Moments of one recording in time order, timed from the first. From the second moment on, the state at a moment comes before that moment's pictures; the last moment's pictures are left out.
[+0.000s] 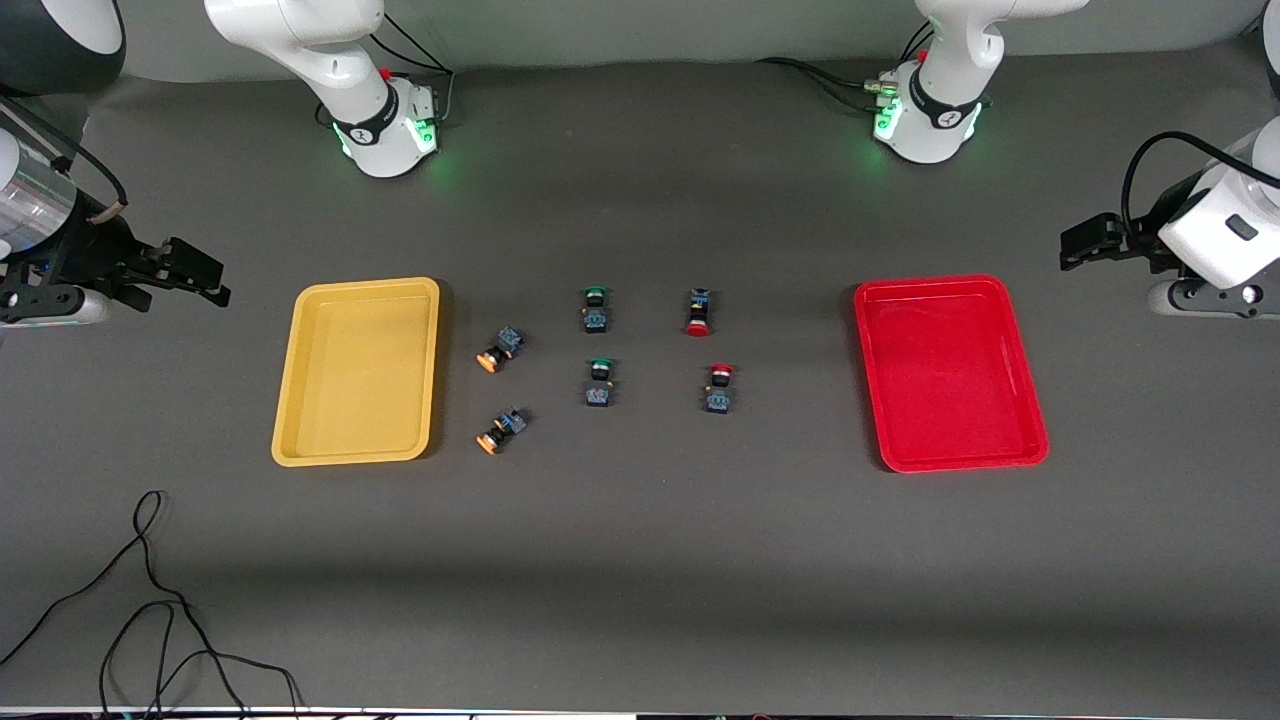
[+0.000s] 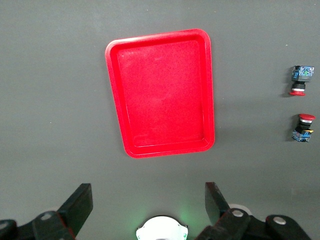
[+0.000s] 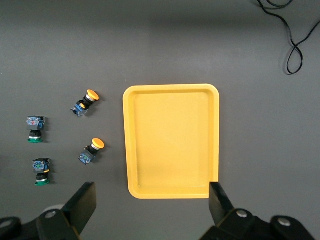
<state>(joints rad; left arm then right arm) 0.01 0.00 -0.06 -1.64 0.00 1.46 0.00 0.06 -0.07 -0.03 -1.75 0.03 1.69 0.03</state>
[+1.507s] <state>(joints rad) -0.48 0.06 -0.10 -1.72 -0.07 1.67 -0.59 0.41 0.26 -0.01 -2.24 0.12 2.41 0.82</state>
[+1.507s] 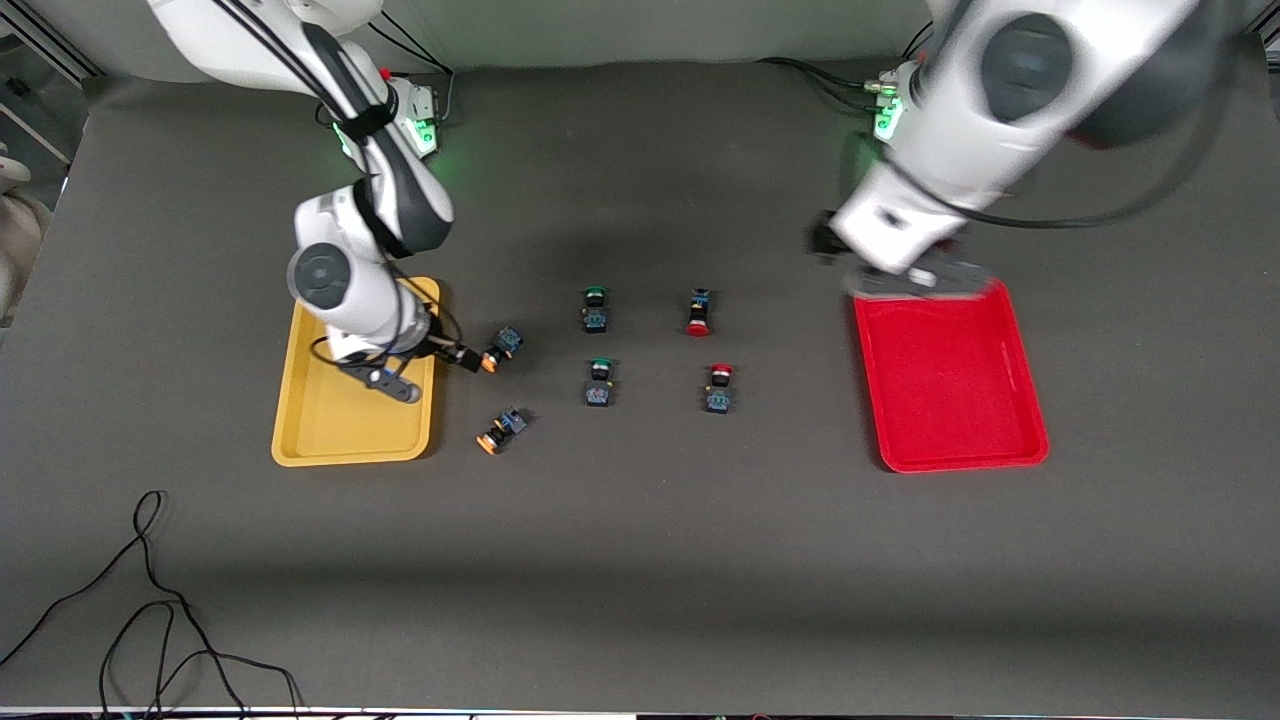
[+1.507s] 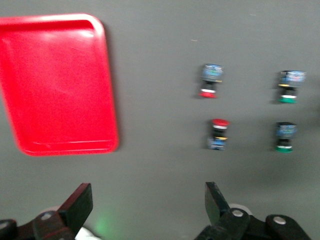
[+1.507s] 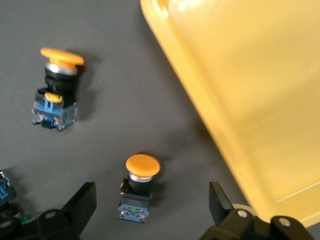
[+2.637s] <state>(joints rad) -0.74 0.39 -0.09 -2.00 -0.02 2.32 -0.75 0.51 0.40 -0.01 -2.29 0.12 2.65 0.96</state>
